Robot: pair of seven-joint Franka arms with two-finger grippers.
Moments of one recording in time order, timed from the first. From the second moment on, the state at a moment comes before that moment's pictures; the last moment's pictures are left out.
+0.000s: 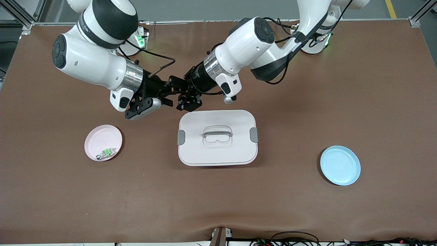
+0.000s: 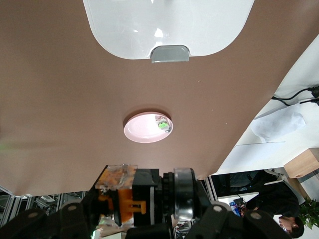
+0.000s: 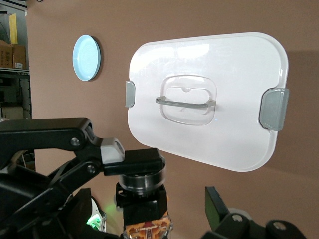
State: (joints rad) left arm -0.40 0.50 -0.55 -1.46 -0.26 2.59 -2.20; right arm 0.45 0.16 0.00 -1.68 0.66 1.99 0.10
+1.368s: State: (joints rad) left arm -0.40 0.50 -0.55 -1.46 -0.26 2.59 -2.20; right arm 0.45 0.16 0.00 -1.67 0.67 1.99 -0.02
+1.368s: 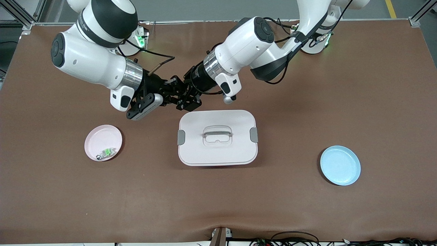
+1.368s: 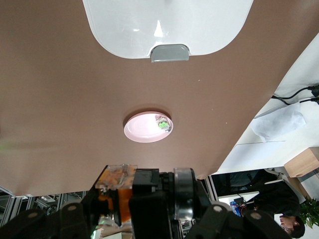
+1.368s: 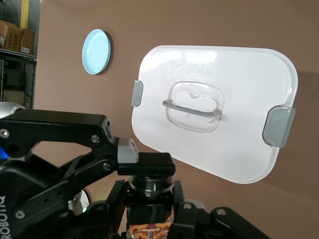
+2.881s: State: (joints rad) left arm -0.26 0.40 -0.54 -1.44 -0.16 2.16 -1.62; right arm 0.32 0.27 -0.03 -1.71 0.05 1.91 -0.84
